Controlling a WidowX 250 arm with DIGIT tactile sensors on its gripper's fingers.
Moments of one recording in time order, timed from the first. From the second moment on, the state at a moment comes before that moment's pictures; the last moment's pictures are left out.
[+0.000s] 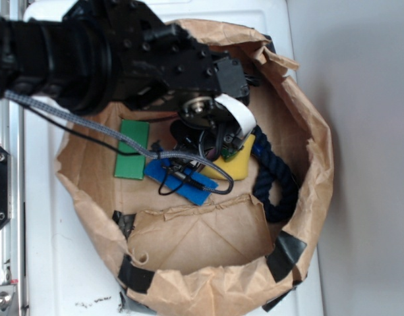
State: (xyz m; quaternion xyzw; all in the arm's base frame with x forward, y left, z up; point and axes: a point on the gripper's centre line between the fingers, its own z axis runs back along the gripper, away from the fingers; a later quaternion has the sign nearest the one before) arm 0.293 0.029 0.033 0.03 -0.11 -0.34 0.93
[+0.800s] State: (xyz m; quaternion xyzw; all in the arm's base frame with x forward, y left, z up) arm 0.292 0.012 0.118 -0.02 0.00 -0.13 0.99
